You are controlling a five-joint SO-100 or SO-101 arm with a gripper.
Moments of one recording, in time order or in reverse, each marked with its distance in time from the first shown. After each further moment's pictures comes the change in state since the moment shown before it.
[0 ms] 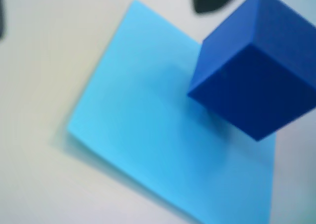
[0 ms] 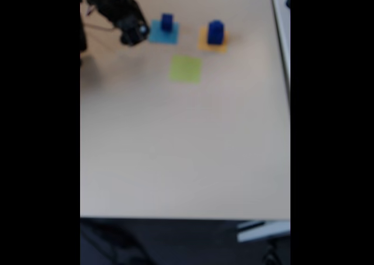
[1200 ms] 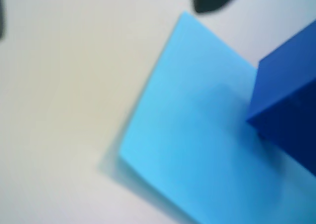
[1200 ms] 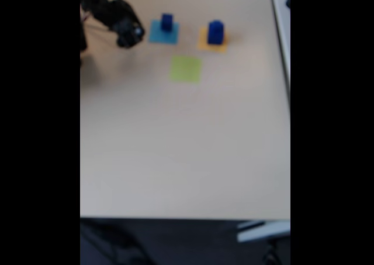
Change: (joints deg) arm -3.1 9.8 11.5 -3.8 0.0
